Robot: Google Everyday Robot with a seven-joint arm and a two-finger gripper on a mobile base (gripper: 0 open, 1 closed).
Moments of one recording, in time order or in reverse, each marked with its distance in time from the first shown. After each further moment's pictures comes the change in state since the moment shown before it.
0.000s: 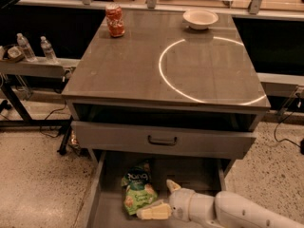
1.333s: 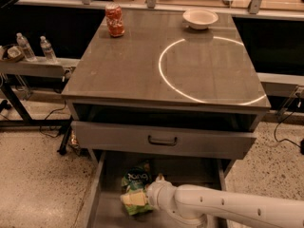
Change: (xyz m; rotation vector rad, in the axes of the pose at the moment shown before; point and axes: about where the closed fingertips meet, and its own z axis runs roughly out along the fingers) arm 0.012 -0.054 0.085 0.341 0.111 -0.031
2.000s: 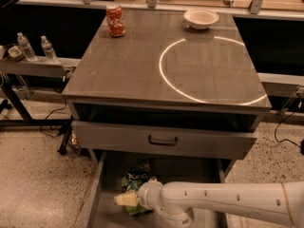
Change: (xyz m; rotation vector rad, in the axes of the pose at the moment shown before) arm 0.013 0.013 0.037 0.023 0.086 0.008
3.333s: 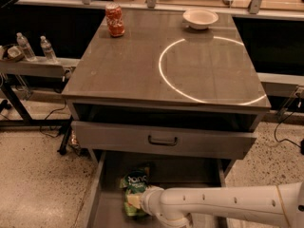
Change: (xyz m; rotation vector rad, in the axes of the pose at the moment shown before) arm 0.037 -0.018 0.009 0.090 0.063 0.067
